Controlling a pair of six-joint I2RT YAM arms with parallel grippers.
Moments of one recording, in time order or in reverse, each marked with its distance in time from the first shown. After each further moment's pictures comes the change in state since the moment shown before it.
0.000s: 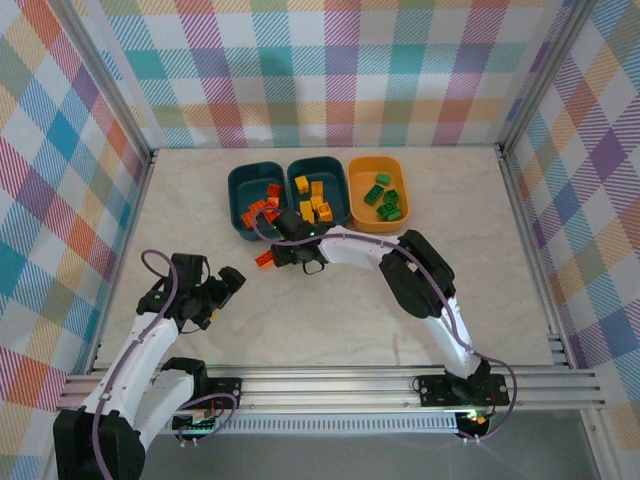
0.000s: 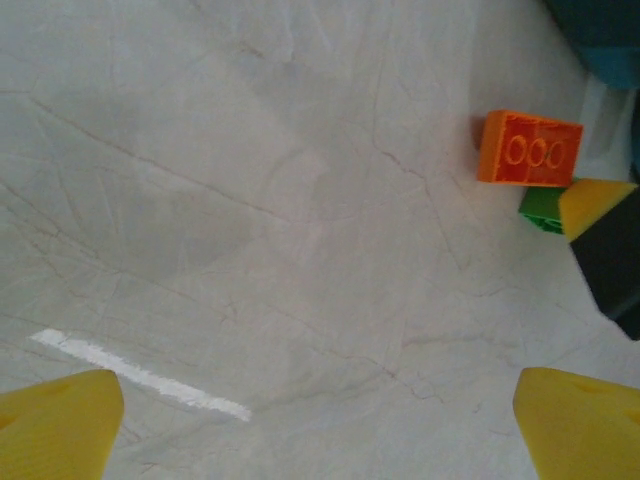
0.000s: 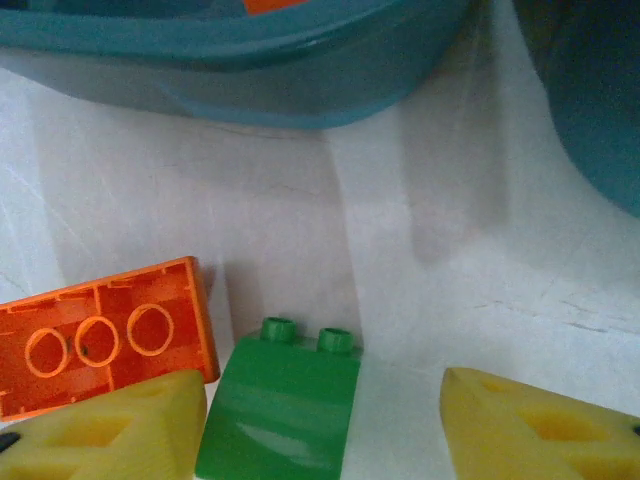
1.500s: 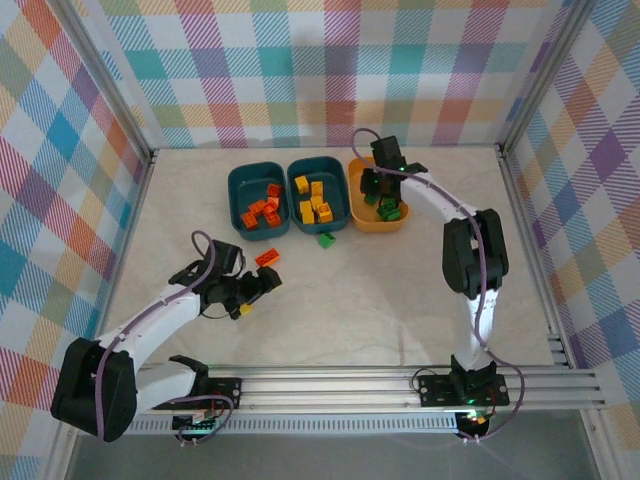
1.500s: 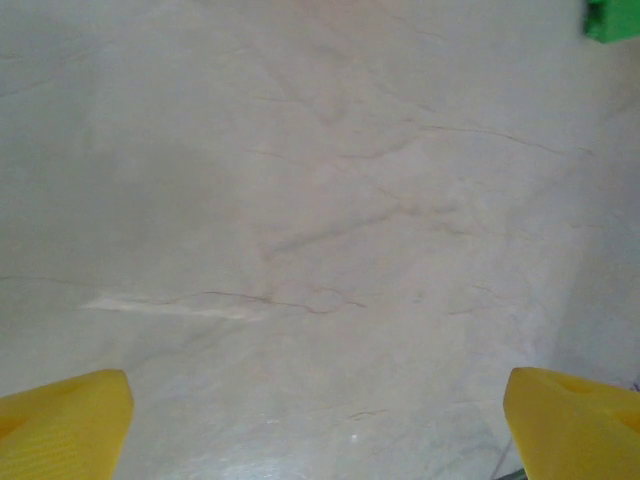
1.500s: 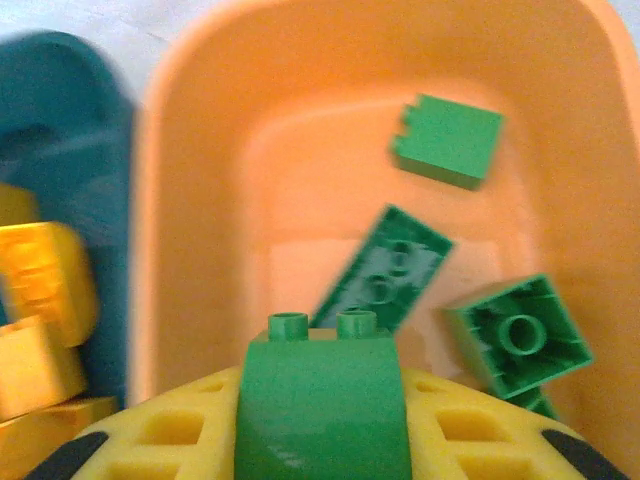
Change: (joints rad) left arm -0.233 0.295 0.079 0.204 0.176 0.053; right arm -0.542 -0.094 0.084 -0.100 -0.043 -0.100
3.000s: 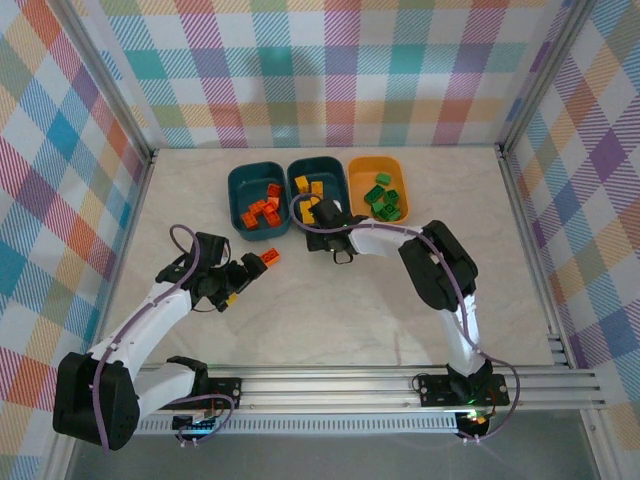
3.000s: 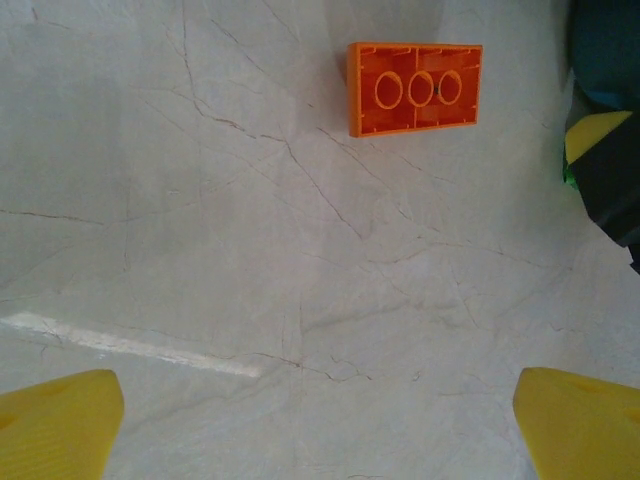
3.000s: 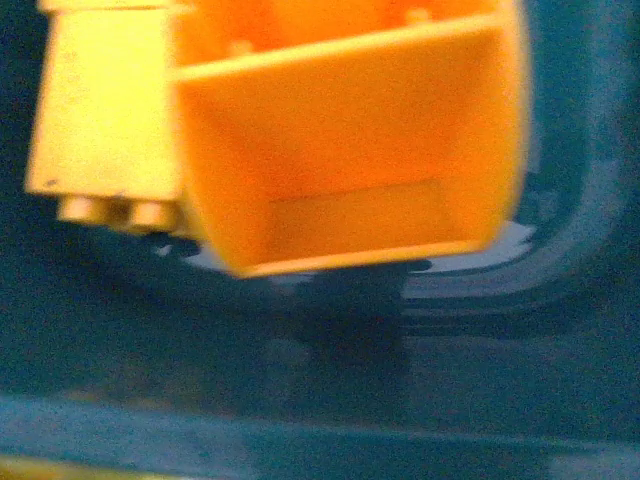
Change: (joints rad) left arm 0.101 -0.045 0.053 -0.092 -0.118 -0.038; right arm 0.372 0.013 -0.293 0.234 0.131 0.106
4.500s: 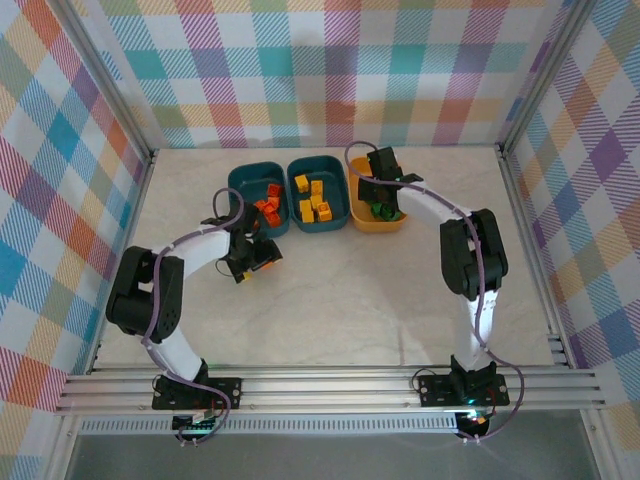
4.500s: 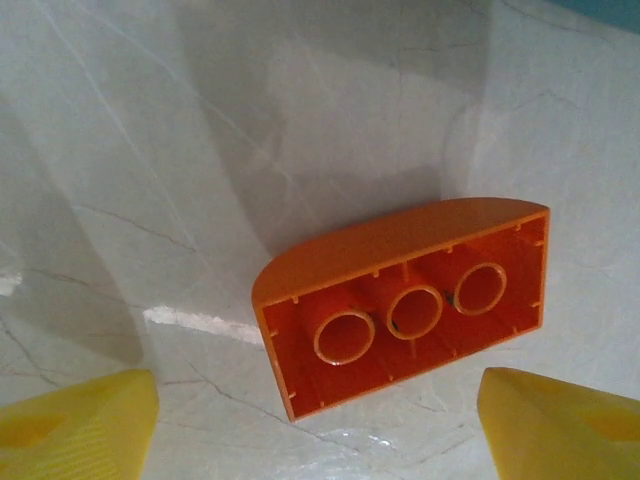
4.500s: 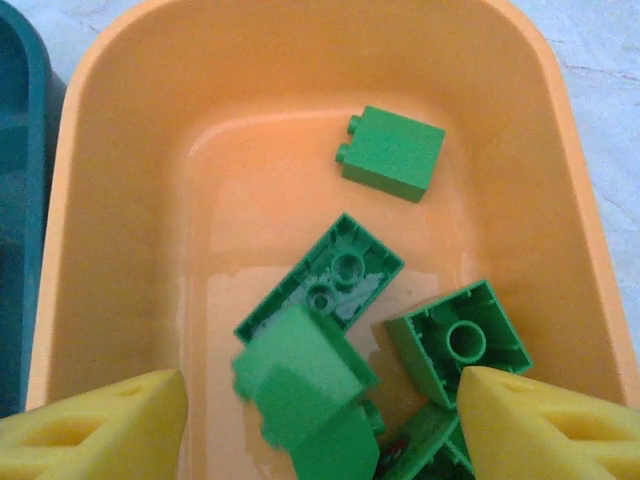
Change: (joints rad) left arm -0.053 0.612 0.367 -0.005 -0.091 0.166; right arm -0.338 -0.074 0.141 -0.085 0.029 -0.180
